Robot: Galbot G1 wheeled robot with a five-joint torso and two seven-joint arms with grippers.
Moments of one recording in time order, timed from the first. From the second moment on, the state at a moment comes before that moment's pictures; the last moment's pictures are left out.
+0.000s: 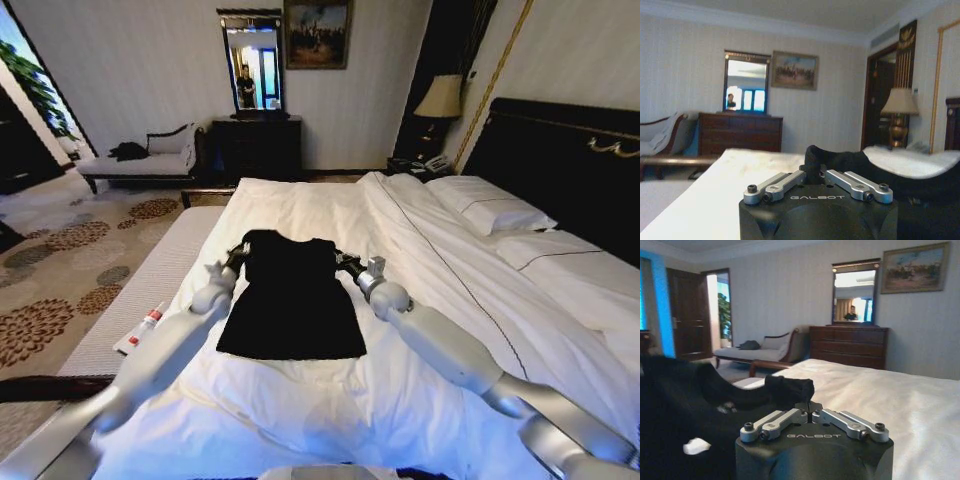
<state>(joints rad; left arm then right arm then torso) 0.77 -0.86 0.00 -1.57 -0.80 -0.16 -0.18 -0.55 0.93 -0.27 1.64 0.80 -0.10 0.17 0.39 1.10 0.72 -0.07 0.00</state>
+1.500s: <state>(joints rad) 1.21 -0.85 -0.09 -1.70 -0.56 -0.21 -0.16 -1.23 0.93 0.03 1.82 0.50 0.03 0.12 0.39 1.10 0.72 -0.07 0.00</state>
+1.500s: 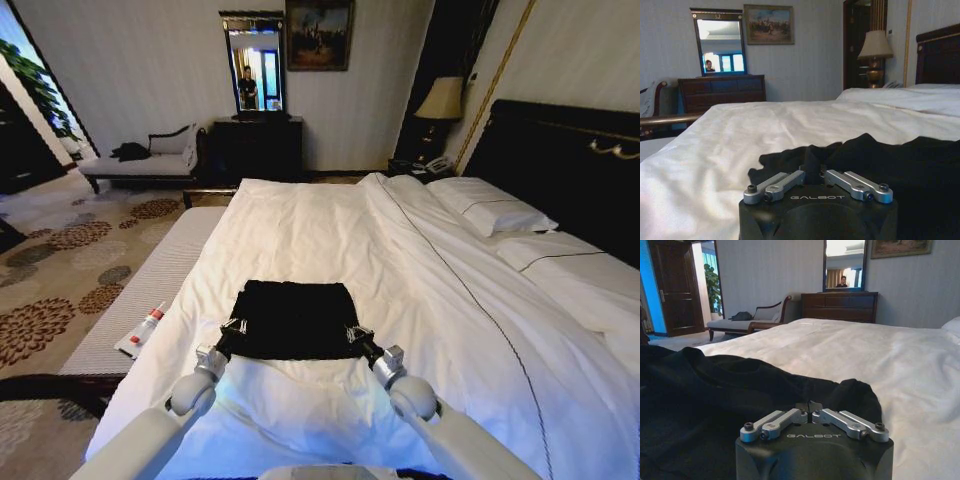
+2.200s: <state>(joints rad) 1.22 -0.82 -0.06 -1.72 -0.50 -0.19 -0.16 -1.29 0.95 0.02 1.81 0.45 0.03 0.11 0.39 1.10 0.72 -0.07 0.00</state>
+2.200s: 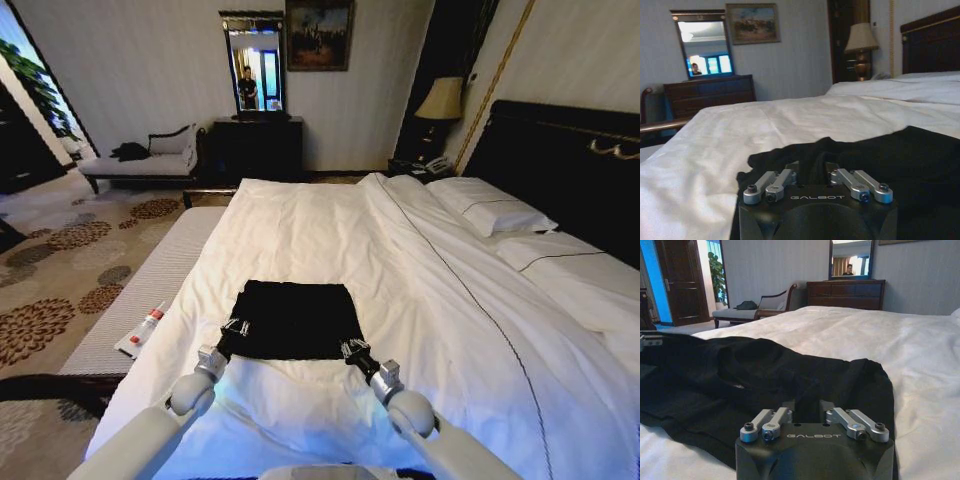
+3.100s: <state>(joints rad) 1.19 -0.87 -0.24 -1.76 -0.76 -0.13 -0.25 -1.39 0.91 0.25 2.02 0.70 -0.07 0.18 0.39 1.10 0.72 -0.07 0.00</state>
